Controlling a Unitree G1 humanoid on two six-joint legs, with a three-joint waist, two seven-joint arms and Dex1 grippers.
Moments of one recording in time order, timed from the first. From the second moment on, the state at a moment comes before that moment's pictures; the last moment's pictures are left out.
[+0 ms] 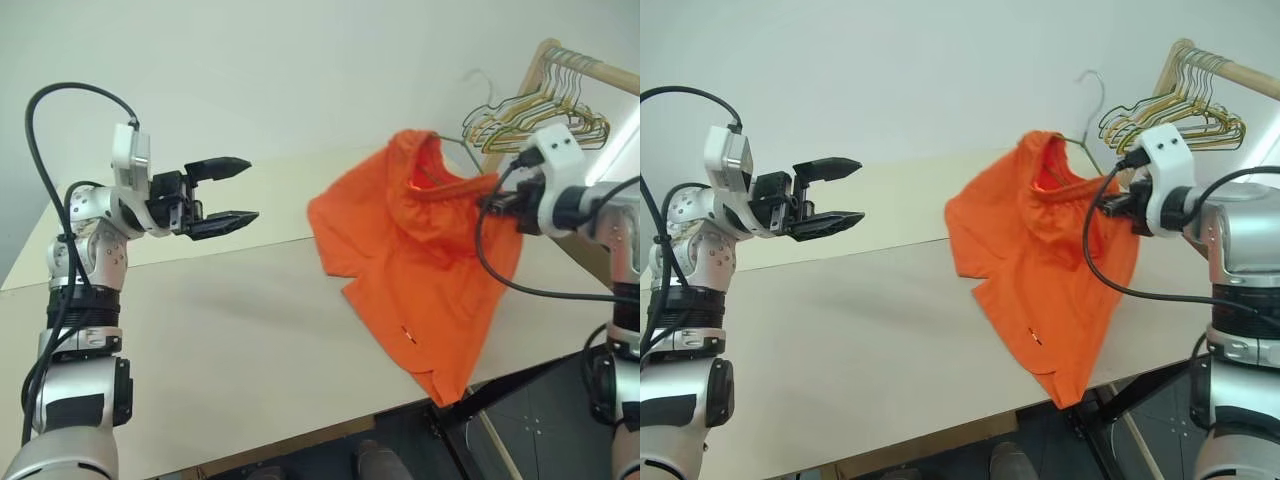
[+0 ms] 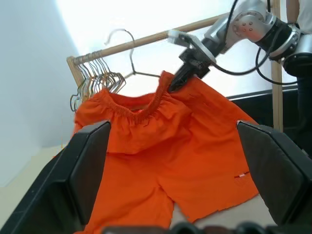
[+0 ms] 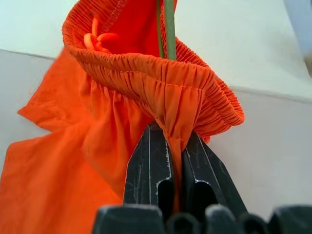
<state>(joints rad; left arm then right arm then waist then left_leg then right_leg) -0.79 0.67 0.14 0.39 -0.63 0.16 -1.47 -0.79 -0.85 -0.14 -0.04 0.19 1.28 0.75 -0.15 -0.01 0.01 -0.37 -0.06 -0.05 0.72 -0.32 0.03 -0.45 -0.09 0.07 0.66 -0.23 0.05</state>
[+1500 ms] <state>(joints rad) -0.61 0.52 0.20 0.11 -0.66 0.23 -1.15 -1.17 -0.74 -0.61 0.88 0.01 0.74 -0.27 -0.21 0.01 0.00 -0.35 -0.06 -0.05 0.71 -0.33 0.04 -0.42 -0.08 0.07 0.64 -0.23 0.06</state>
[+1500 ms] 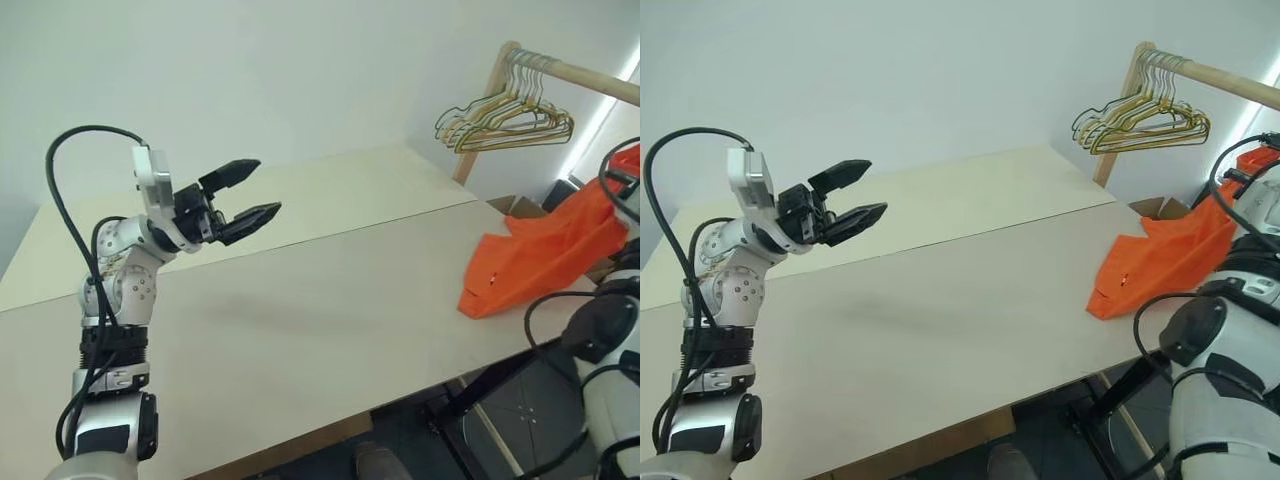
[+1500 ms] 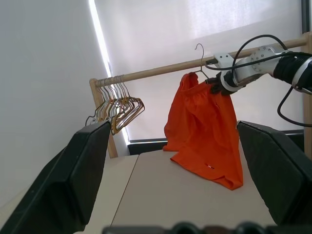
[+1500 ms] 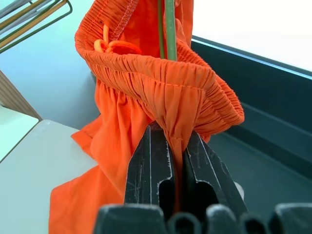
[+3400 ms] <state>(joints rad) -0.57 0.51 0.18 0.07 -0.67 0.25 -1.16 -1.23 -0.81 -0.37 1.20 0.05 0.38 -0.57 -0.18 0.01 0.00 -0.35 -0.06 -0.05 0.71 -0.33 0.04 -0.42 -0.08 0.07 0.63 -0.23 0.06</state>
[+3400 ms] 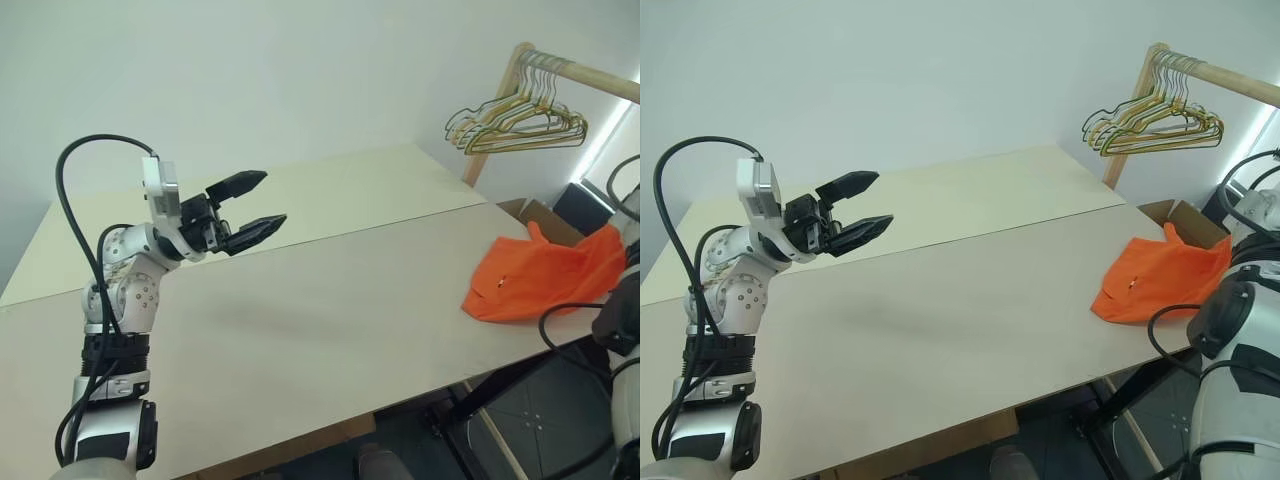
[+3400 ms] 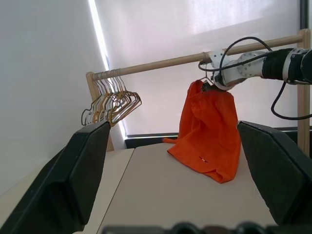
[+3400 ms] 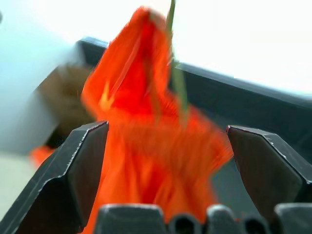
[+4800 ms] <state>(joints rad) 0.05 0.66 0.46 -0.30 -0.72 0.33 -0.95 -0.80 -0.57 0.20 0.29 0.12 0.28 0.98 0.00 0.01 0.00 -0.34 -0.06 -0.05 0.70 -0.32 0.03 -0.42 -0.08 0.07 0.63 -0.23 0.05</state>
